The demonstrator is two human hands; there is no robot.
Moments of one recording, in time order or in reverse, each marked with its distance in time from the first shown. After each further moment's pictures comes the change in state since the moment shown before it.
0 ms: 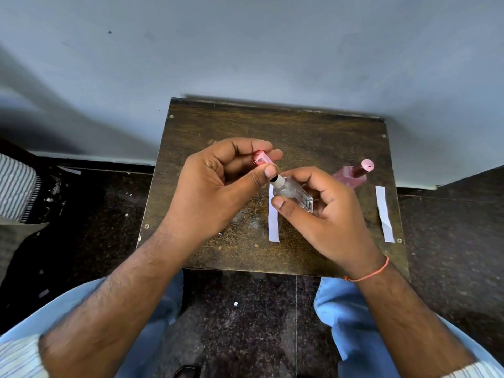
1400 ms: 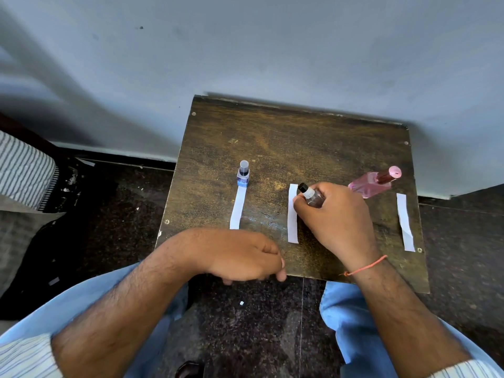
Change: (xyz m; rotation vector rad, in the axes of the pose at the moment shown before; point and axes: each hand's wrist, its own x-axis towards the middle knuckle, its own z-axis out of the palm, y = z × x) left_hand -0.022 -0.013 -0.021 0.658 -0.933 -0.784; right_hand 0.019 0.006 0.026 -0.656 0.071 0.328
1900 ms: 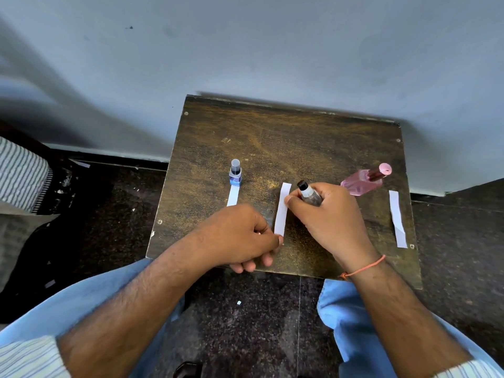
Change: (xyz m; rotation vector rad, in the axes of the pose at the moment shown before) left_hand 0.016 0.007 0.004 -0.203 0.383 -0.062; right_hand -0.002 0.004 -0.003 0.265 -0.089 0.059
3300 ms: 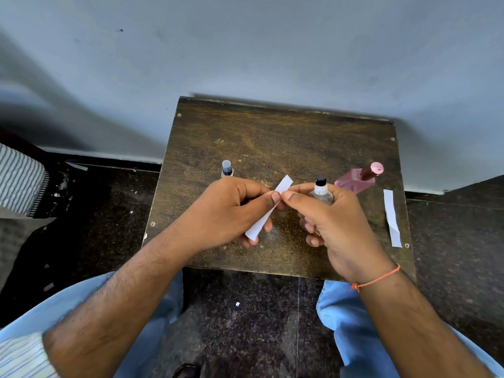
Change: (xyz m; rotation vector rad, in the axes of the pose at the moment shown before) left_hand -0.003 0.008 -0.016 -0.254 0.197 0.365; right_hand -0.021 -0.012 -0.020 0.717 -0.196 0.181
